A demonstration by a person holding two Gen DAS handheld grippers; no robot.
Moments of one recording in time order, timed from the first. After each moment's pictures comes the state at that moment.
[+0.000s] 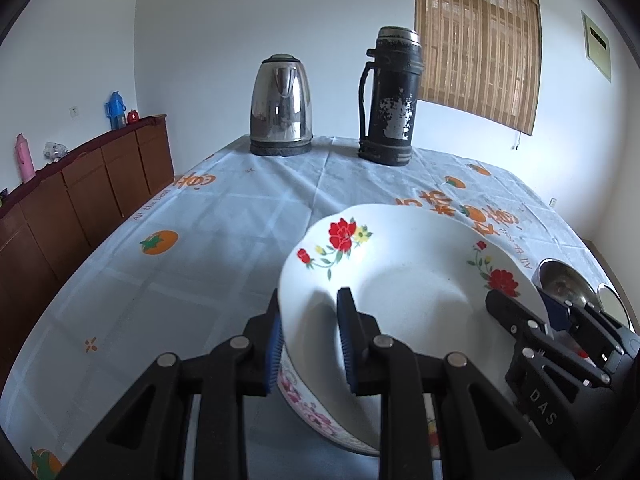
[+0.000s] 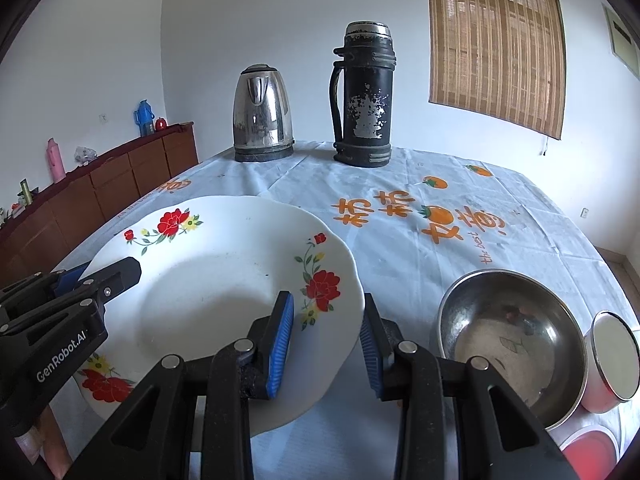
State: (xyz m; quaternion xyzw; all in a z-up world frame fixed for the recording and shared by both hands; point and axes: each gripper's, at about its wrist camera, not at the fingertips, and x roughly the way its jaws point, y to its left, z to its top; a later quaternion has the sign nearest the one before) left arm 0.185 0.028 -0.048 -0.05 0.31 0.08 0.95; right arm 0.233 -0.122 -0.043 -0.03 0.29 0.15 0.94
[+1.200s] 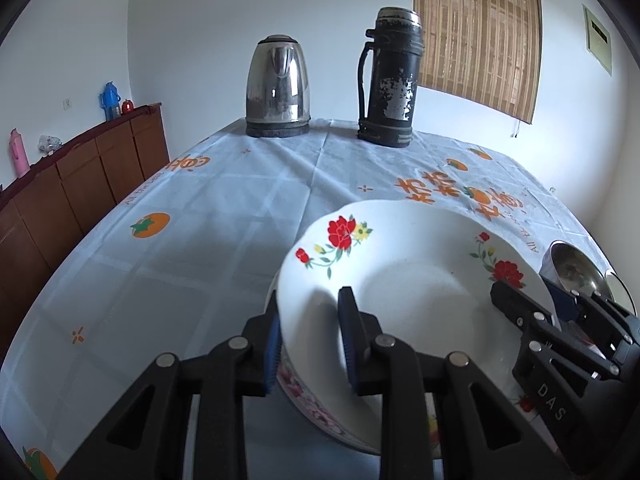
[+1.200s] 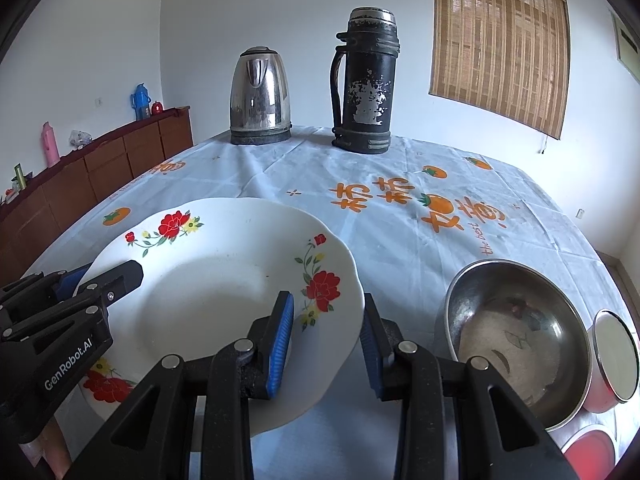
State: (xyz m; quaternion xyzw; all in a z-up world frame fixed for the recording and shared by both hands) left arm 0.191 0.029 -0.066 -0.05 0.33 0.07 0.94; right arm 0.238 -0.115 -0.054 -0.06 0.31 0.14 0.94
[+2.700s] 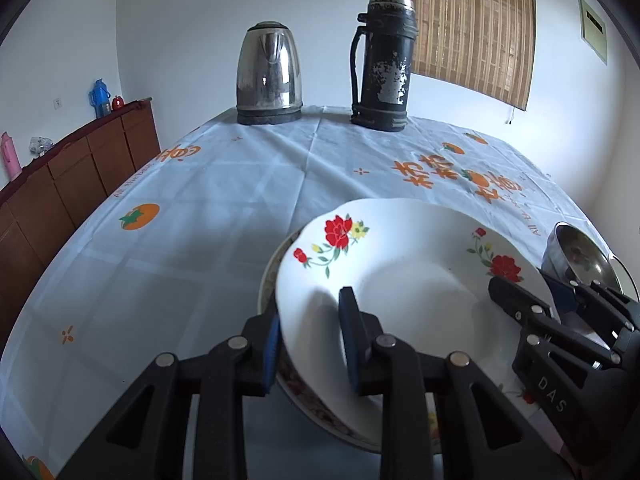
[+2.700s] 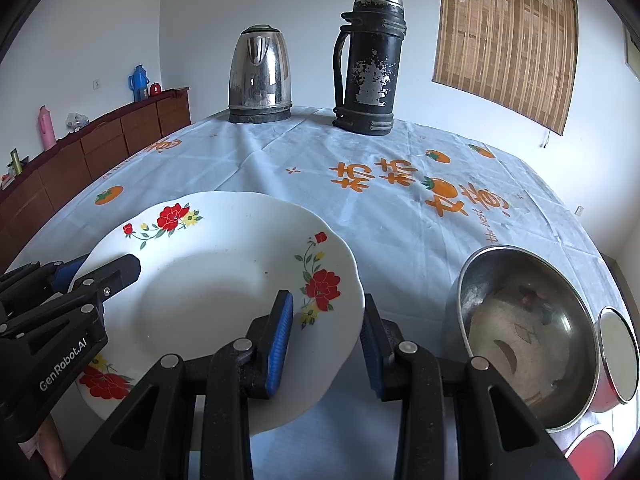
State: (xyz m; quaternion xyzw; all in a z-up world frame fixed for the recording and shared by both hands) left arm 0.196 0.030 -0.076 -0.04 0.35 0.06 0.93; right arm 0.246 -0.110 -0.067 -0.08 0.34 0.13 0.93
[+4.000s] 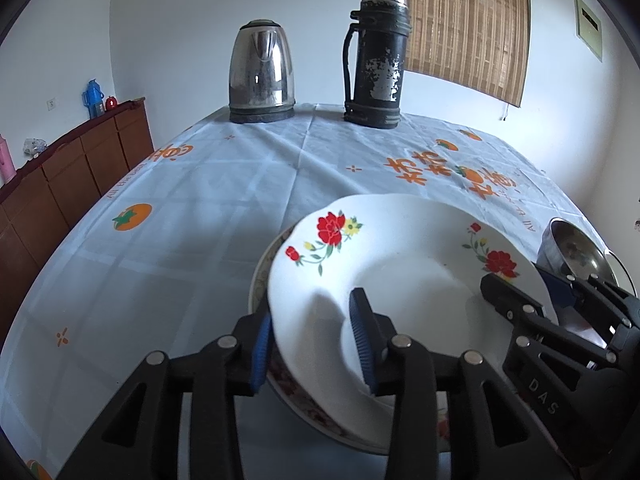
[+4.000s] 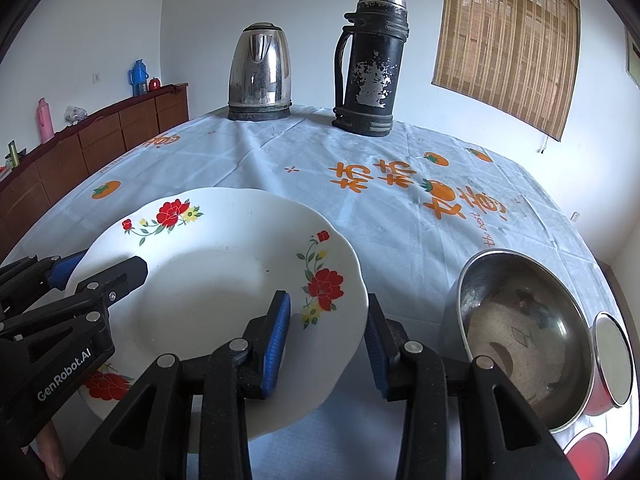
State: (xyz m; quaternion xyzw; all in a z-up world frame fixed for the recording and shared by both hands) left arm 0.195 0.024 -0.078 -0.04 0.35 0.05 0.93; right arm 0.244 -0.108 -0.066 -0.09 0.34 0.13 0.93
